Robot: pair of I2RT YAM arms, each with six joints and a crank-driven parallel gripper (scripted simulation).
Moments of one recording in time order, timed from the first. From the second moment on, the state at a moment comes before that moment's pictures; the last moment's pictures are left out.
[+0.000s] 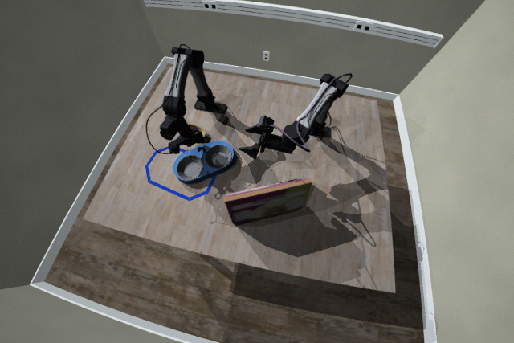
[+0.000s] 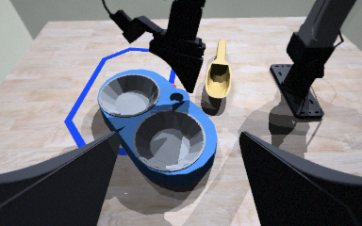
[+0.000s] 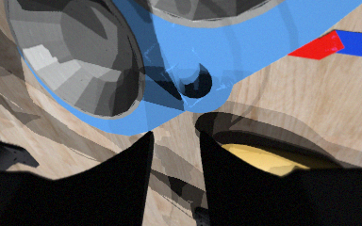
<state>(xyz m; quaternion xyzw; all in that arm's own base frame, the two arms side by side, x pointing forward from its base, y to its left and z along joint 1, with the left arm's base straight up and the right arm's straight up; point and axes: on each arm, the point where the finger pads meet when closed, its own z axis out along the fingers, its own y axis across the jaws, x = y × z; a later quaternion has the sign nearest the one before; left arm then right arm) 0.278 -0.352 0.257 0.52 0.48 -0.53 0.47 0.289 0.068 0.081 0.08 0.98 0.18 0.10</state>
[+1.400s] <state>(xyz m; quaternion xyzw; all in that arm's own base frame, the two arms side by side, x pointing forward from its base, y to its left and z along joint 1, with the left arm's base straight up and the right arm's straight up) 0.278 -0.352 0.257 0.52 0.48 -0.53 0.47 0.295 0.054 0.048 0.44 0.90 0.00 -0.01</state>
